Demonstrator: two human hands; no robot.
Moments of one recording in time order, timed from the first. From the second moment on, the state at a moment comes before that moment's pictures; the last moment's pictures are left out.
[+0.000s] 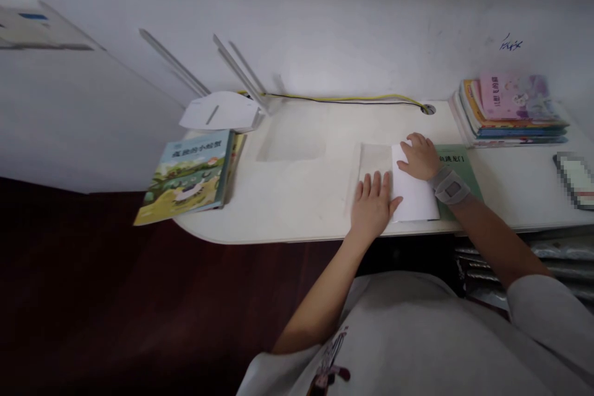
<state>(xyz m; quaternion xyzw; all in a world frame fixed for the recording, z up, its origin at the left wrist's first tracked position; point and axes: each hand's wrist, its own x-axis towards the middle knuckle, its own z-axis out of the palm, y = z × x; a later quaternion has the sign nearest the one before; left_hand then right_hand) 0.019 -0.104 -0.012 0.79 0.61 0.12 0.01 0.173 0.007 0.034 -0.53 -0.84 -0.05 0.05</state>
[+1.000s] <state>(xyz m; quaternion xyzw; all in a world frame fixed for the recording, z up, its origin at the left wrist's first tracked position) 0.061 -0.153 -0.009 0.88 0.40 0.24 -0.07 0.212 0.027 -0.011 -0.50 -0.81 0.16 0.25</state>
